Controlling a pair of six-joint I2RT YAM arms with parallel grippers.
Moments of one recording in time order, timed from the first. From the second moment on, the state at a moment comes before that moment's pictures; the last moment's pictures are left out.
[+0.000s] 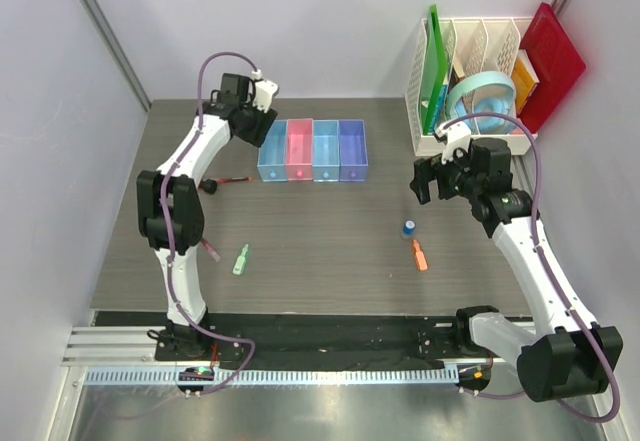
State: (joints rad) left arm -0.22 2.02 1.81 -0.60 0.06 0.35; right arm 0.11 1.06 0.96 -0.44 -0.27 -0.20
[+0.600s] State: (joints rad) left arm -0.26 2.27 2.13 -0.74 0.15 0.38; right arm 0.11 1.06 0.94 -0.44 -0.27 -0.21
